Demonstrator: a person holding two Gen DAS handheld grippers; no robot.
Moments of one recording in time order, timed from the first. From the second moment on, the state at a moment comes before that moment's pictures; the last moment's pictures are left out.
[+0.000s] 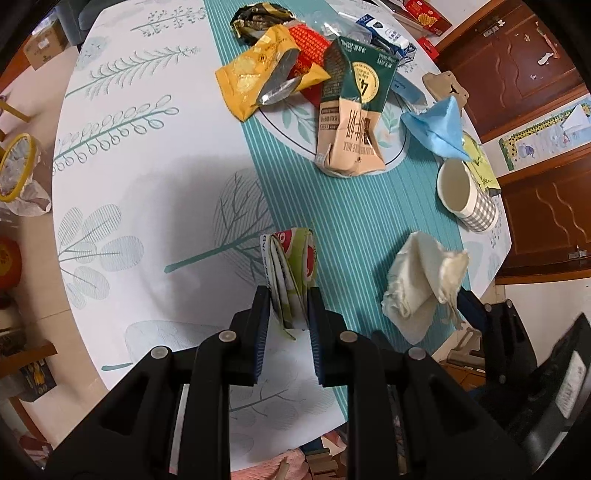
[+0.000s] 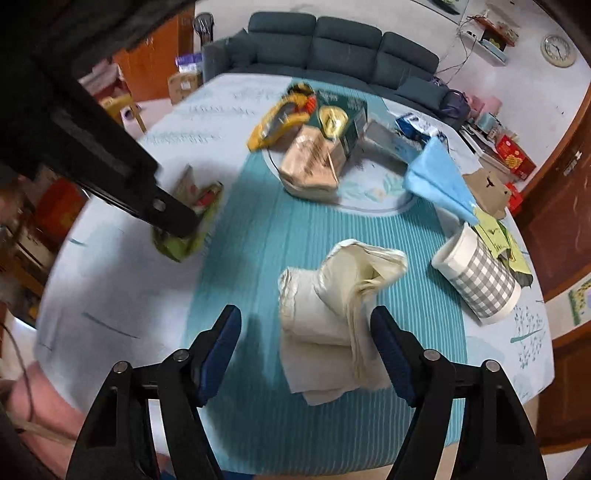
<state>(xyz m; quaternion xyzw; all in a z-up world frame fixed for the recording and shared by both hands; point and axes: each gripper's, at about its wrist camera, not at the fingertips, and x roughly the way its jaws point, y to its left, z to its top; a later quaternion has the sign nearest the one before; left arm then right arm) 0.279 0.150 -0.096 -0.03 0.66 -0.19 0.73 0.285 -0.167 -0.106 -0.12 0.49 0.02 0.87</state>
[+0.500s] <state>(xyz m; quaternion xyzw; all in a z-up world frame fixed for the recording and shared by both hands) 0.236 0.113 -0.080 0.03 0.64 -0.25 0.73 0.247 -0.260 -0.071 0.09 0.47 -0.01 0.88</state>
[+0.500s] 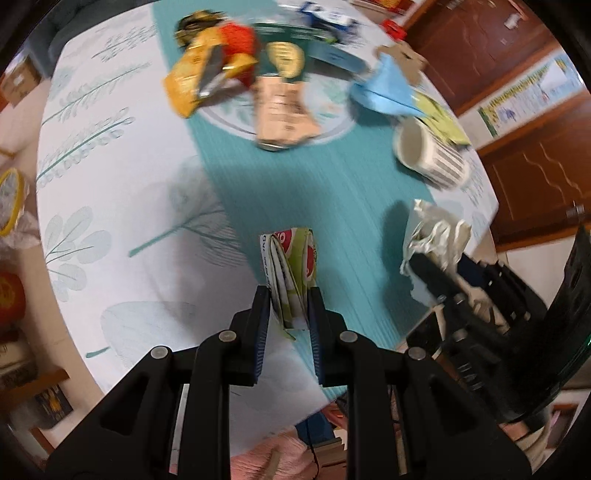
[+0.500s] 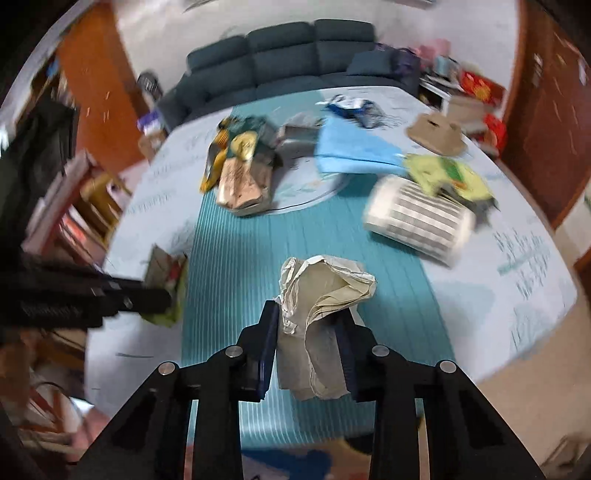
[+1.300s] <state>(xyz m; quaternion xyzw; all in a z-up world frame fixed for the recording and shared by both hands) 0.028 -0.117 -0.163 0.23 0.60 -0.41 0.65 0.024 -0.435 -0.220 0.35 0.47 -0.20 0.79</state>
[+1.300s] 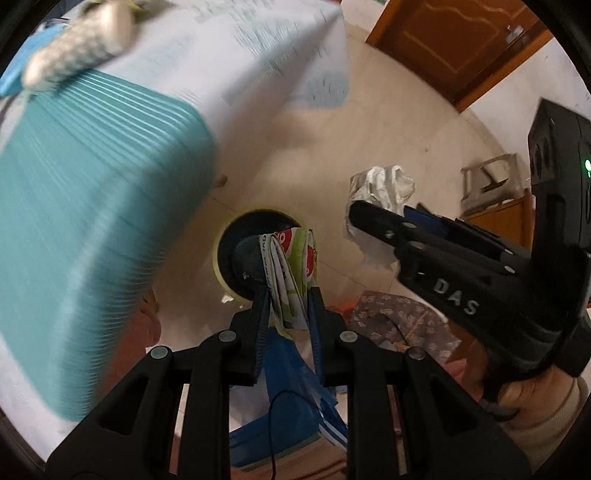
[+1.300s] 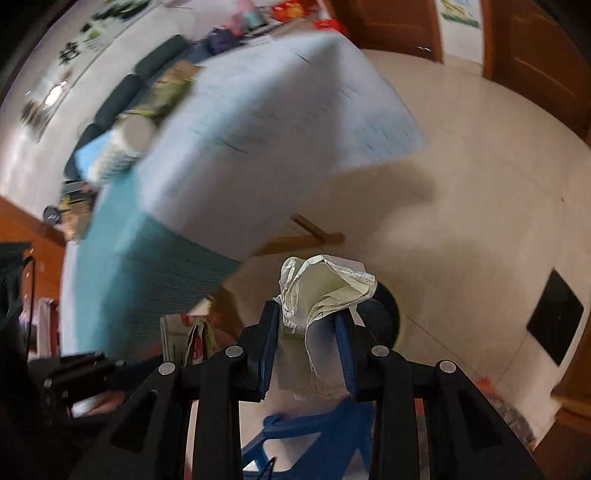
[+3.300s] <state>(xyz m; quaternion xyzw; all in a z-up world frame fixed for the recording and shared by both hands) 0.036 -0.160 -0.284 0.24 0.65 -0.28 0.67 -0.001 -0.472 -0.344 0.38 0.61 -0.29 0.63</state>
